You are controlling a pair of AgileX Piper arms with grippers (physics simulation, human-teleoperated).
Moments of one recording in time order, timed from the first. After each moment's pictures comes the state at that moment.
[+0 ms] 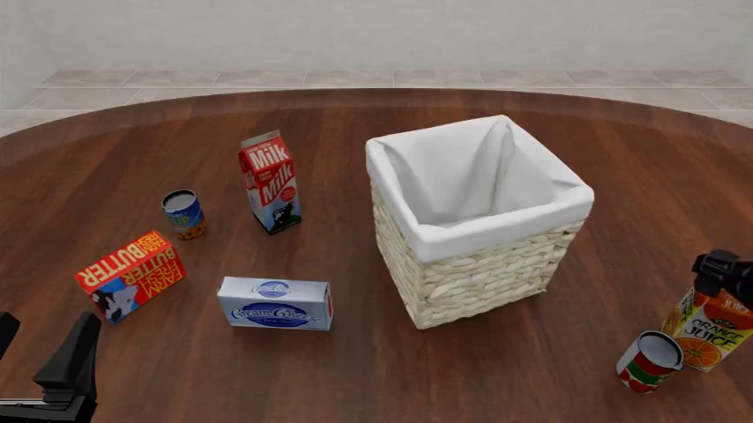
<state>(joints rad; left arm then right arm) 0.00 0.01 0.00 0.00 0.00 -0.48 1.26 -0.68 0.38 0.12</state>
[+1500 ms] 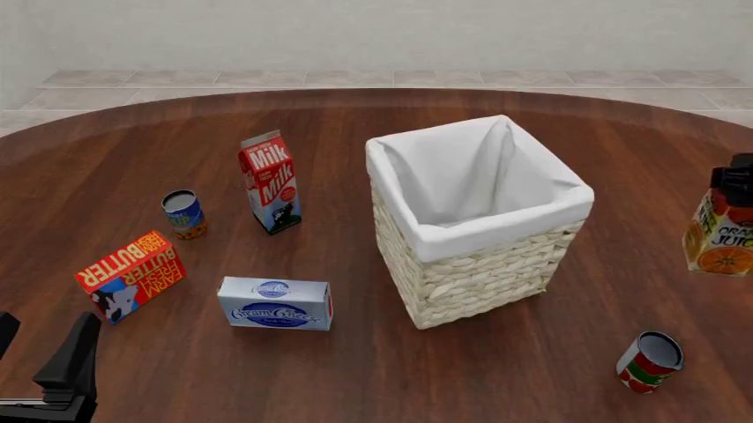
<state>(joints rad) 0.00 0.01 0.00 0.00 0.00 -0.37 1.23 -1.03 0.55 -0.14</state>
